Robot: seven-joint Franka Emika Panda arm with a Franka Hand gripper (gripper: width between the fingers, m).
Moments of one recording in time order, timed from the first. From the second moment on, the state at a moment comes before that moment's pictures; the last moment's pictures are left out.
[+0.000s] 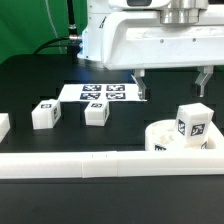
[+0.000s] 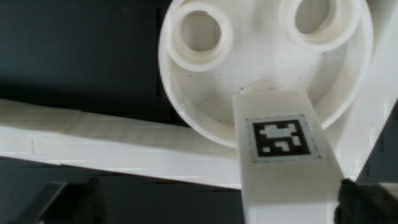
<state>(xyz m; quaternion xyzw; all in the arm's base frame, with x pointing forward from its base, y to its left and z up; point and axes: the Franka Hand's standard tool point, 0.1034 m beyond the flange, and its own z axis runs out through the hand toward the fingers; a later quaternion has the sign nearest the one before) 0.631 0.070 0.099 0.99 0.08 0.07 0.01</state>
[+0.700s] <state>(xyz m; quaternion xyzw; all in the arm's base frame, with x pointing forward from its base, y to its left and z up) 0.629 0.046 0.094 0.99 0.11 0.07 0.01</state>
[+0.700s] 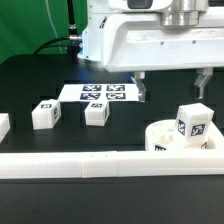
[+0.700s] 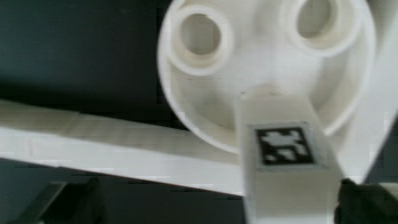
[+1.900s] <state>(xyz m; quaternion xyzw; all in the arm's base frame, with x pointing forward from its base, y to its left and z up) 0.582 -0.051 0.062 1.00 0.02 0.02 -0.01</state>
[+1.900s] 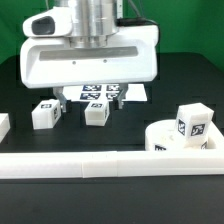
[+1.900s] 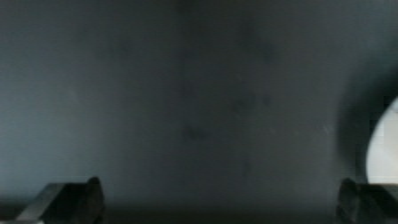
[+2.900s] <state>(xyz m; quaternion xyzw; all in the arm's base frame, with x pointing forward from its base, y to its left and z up) 0.546 -0.046 0.034 0.99 -0.09 -0.07 -0.04</state>
